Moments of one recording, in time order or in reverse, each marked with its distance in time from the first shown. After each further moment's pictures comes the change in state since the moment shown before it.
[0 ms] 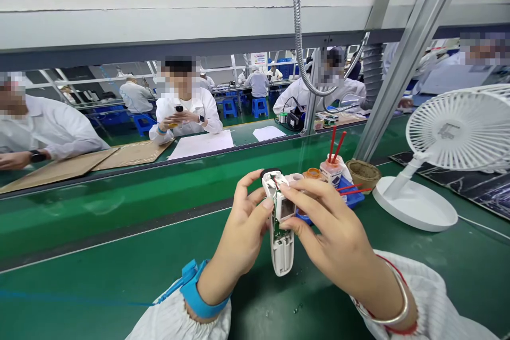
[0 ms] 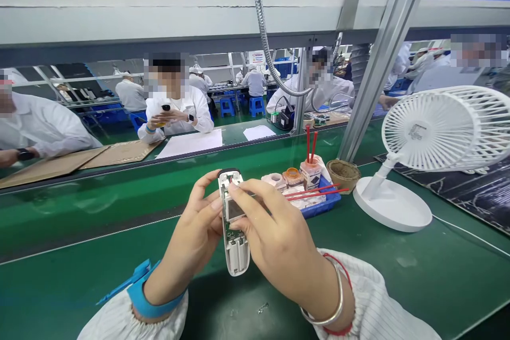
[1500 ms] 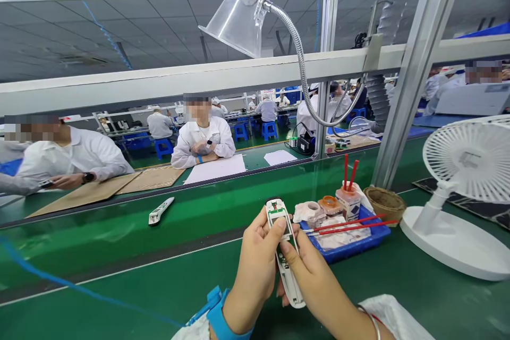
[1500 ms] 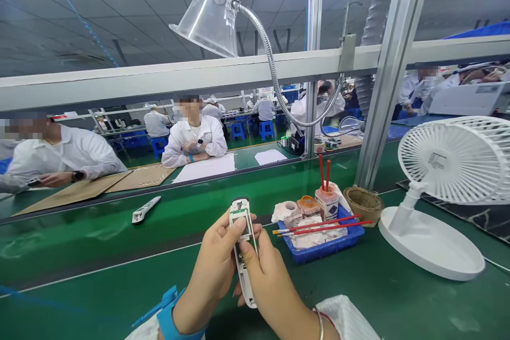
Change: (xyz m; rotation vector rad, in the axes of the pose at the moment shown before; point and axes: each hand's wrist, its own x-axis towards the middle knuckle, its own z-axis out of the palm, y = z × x) left_hand 0.010 -0.003 -0.004 0.092 0.167 -0.052; right_hand -0.021 -0.009 0.074 0.963 -0.270 1.011
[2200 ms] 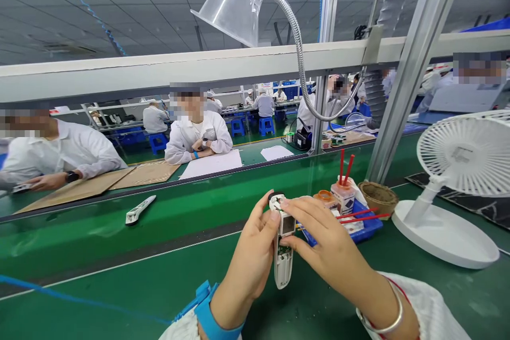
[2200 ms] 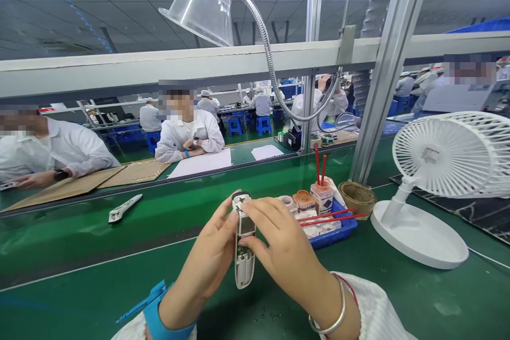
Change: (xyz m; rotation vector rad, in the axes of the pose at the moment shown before) left_hand 0.000 0.000 0.000 -0.214 -0.089 -0.030; right_hand 0.007 -0.039 -0.050 -1.000 0.205 -0.977
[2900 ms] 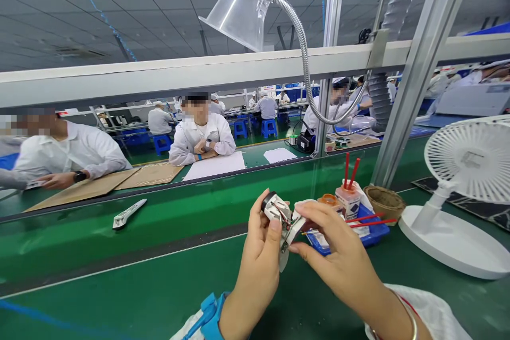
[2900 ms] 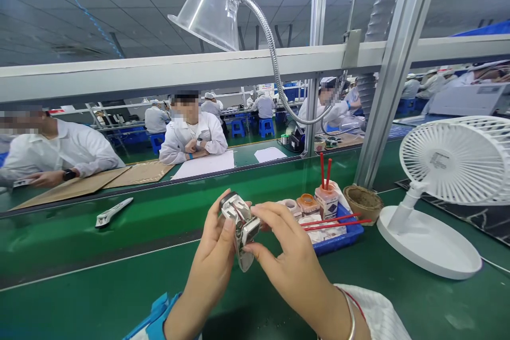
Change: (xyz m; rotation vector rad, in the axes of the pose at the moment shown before) left_hand -0.007 -0.007 -0.007 0.263 0.024 0.238; right_hand -0.005 -0.008 -0.001 0.240 0.076 0.187
